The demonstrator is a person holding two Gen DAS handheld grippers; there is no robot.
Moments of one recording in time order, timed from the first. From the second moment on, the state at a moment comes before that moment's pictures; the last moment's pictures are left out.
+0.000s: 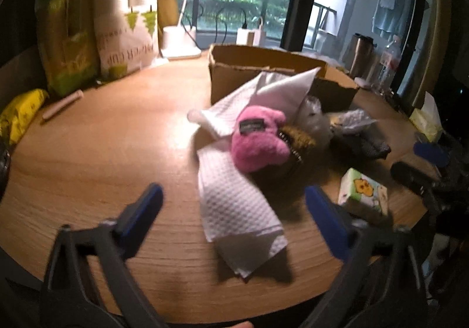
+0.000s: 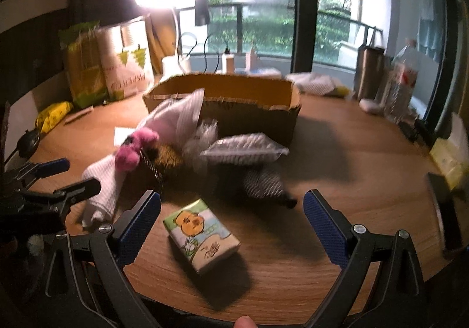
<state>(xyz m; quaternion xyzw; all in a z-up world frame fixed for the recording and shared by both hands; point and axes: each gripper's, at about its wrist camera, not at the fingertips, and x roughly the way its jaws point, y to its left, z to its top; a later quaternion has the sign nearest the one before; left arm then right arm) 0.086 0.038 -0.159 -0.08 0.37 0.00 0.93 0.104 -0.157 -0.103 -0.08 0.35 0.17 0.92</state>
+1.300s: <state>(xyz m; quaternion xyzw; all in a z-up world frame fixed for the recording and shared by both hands) 0.091 0.056 -0.120 -0.09 0.35 -0.01 0.93 0.119 -0.136 -0.109 -0.09 0.37 0.24 0.89</state>
